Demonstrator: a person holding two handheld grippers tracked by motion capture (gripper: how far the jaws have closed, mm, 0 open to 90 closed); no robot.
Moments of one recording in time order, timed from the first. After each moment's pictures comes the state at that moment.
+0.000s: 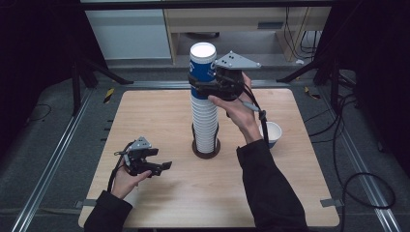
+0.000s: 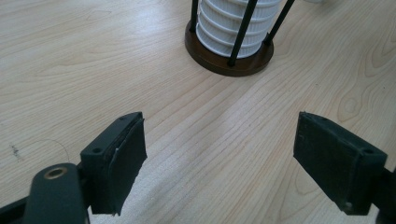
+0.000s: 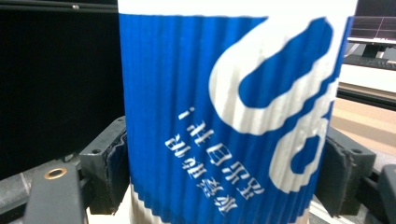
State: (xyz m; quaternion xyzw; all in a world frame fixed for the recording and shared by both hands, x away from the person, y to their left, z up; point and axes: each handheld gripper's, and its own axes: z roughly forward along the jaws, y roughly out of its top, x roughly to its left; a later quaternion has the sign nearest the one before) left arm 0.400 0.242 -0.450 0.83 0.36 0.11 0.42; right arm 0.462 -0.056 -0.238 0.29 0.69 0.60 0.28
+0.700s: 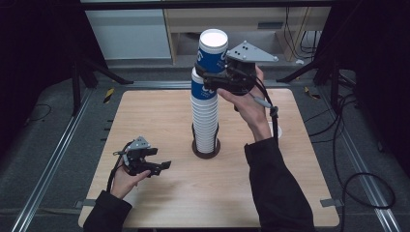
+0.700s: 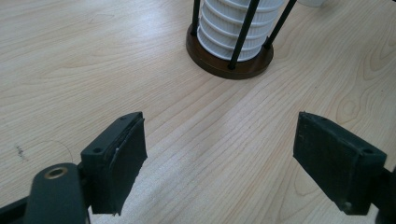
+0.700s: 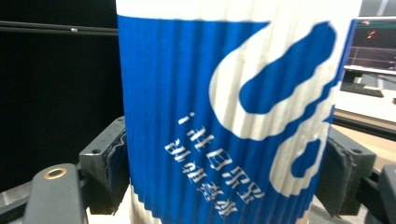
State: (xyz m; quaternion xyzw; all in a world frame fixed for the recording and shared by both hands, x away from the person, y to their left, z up) left arm 0.399 0.244 -0.448 0.82 0.36 0.11 0.43; right arm 0.443 -0.077 -0.207 0.28 0.66 0.62 0.31
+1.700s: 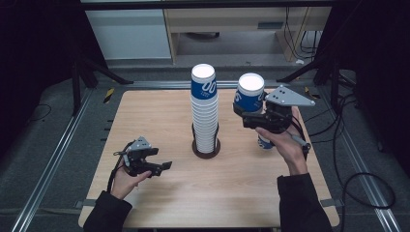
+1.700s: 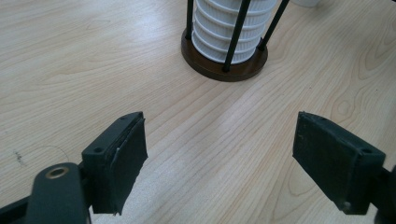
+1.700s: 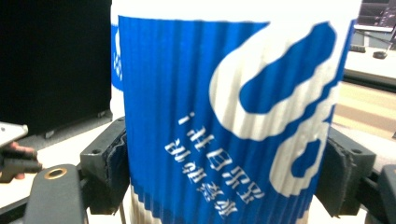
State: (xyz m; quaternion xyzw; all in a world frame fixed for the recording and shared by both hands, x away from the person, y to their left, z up) left arm 0.396 0.240 -0.443 0.83 0.35 0.11 0.42; right arm 0.404 -0.161 -0.287 0.31 0.70 0.57 0.31
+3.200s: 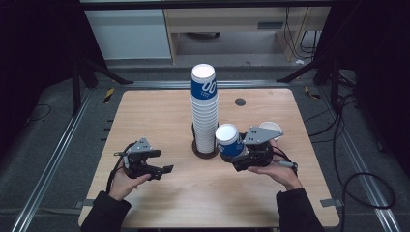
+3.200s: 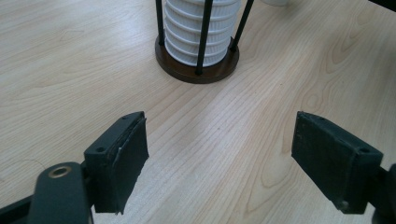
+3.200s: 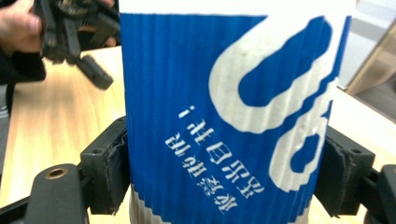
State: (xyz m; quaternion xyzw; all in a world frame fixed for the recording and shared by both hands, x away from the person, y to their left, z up) left arm 0.386 0.235 -0.433 0.84 0.32 0.10 0.43; right arm 0.386 -0.140 -0.384 0.19 0.82 0.51 0.17
